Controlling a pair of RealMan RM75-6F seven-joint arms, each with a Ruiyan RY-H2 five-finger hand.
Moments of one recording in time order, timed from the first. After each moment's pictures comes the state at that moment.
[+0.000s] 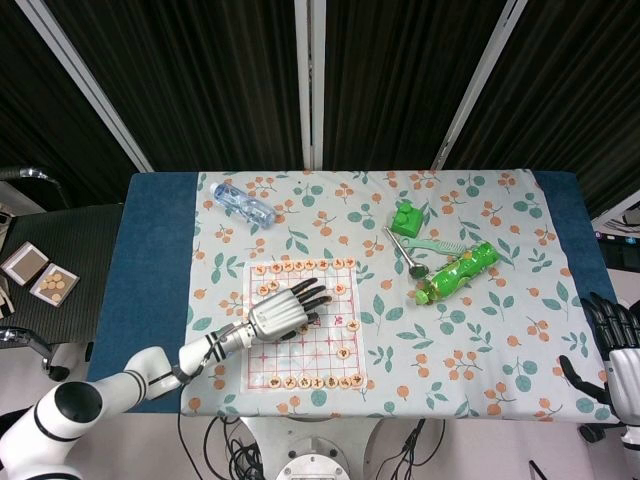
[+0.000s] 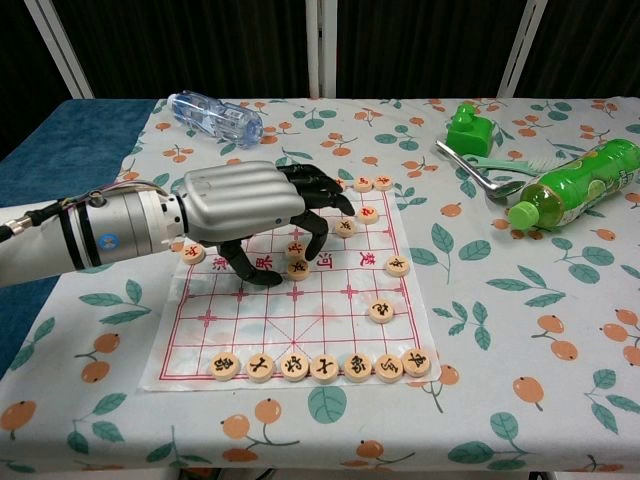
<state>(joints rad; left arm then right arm) -0.93 -1.85 0.08 -0.83 1.82 1.07 -0.16 -0.02 -1.12 0.02 -1.47 -1.61 1.63 0.29</state>
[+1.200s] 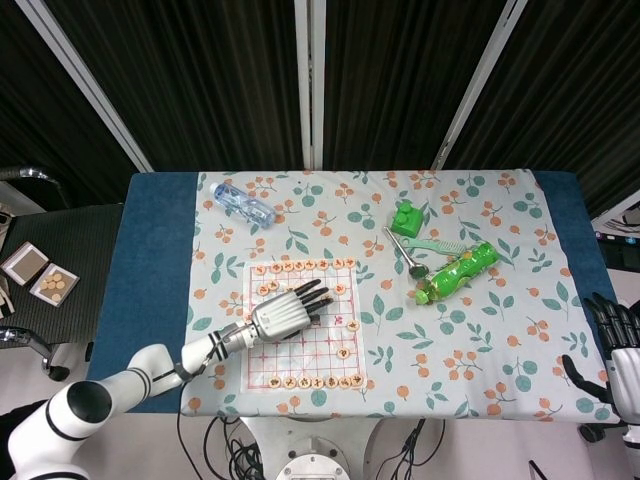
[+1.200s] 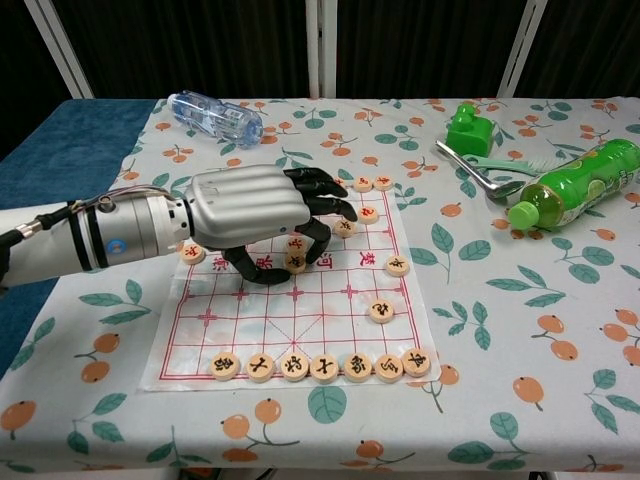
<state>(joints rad) -0.95 -1.88 0.12 -0.76 1.81 1.09 -0.13 -0.02 -1.13 0.02 -1.45 -1.59 1.61 0.30</state>
